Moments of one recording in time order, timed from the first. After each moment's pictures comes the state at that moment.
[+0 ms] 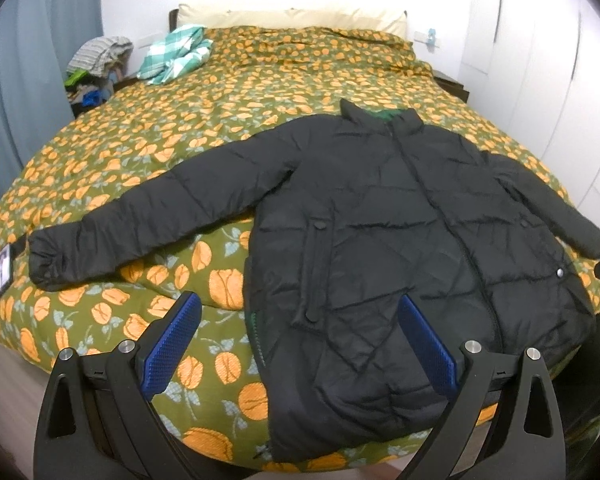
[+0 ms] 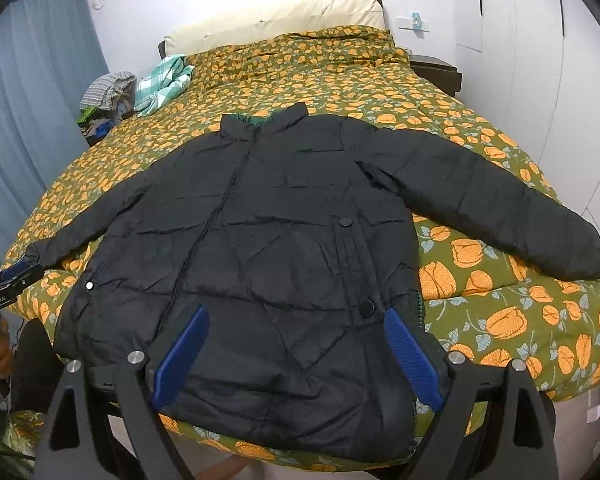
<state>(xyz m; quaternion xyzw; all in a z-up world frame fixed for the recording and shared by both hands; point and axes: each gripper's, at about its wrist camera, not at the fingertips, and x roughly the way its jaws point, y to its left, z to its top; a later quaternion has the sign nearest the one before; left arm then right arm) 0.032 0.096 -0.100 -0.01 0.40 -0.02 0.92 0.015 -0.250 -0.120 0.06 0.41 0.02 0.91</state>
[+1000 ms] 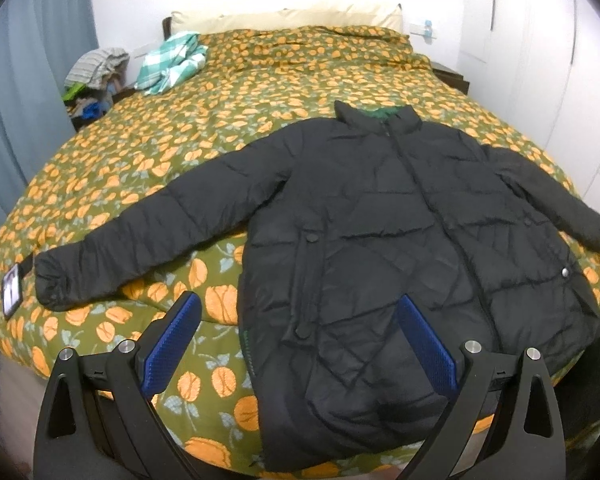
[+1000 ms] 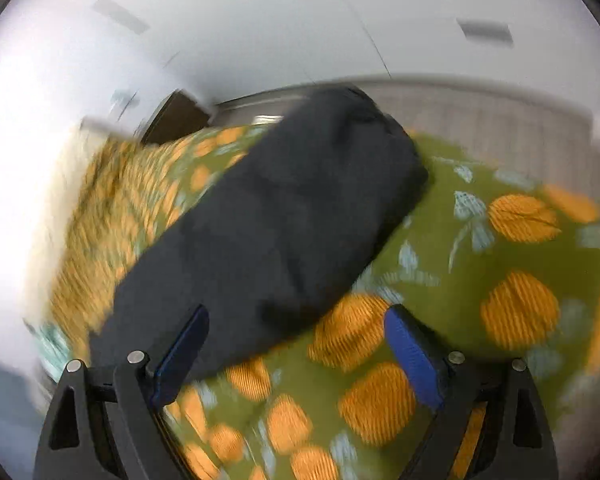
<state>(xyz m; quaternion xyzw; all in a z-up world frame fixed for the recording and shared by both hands) 0.045 0.073 -0.088 0.02 0.40 -0.01 0.92 0.021 -0.629 -0.235 0.52 0.27 -0.30 0.75</state>
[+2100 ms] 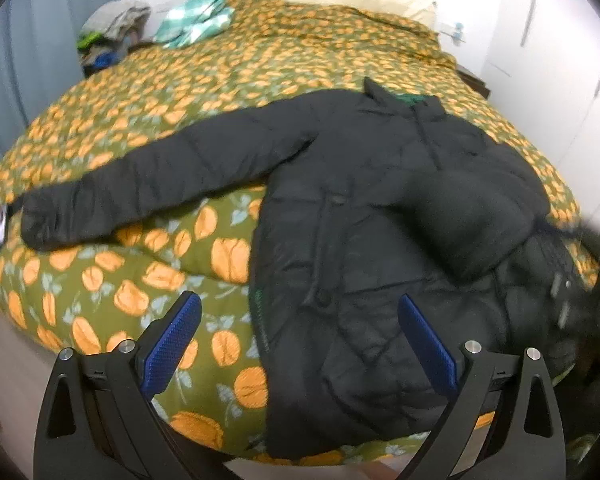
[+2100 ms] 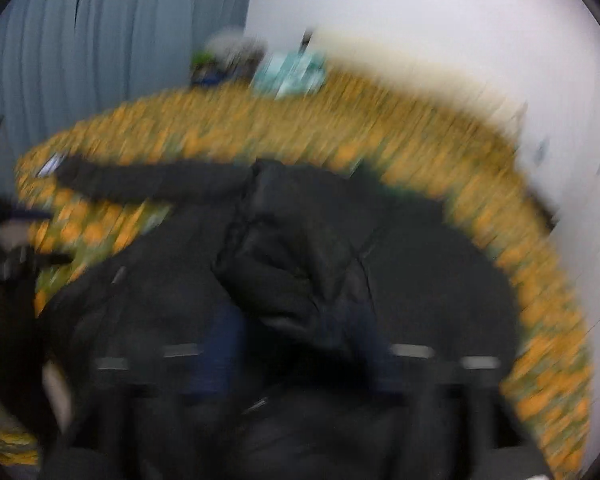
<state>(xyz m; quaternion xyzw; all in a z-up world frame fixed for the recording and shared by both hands) 0.042 0.110 -0.122 -0.06 0.44 0.01 0.89 0.088 -0.087 -0.161 -0.13 0.38 0.20 0.89</state>
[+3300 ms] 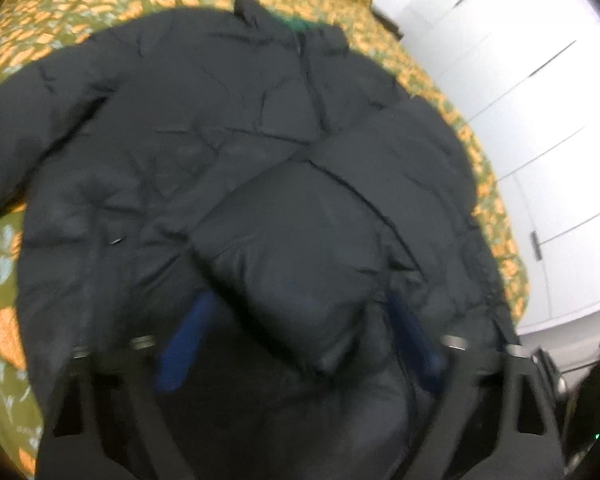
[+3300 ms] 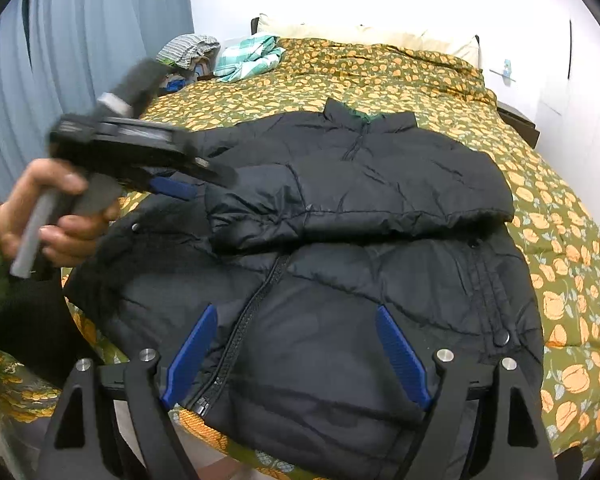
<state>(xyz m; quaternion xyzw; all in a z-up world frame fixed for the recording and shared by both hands) 0.180 0.018 -0.177 -0.13 0.56 -0.21 0.79 0.015 -0.147 -0.164 -0.05 0.38 0.13 0.91</state>
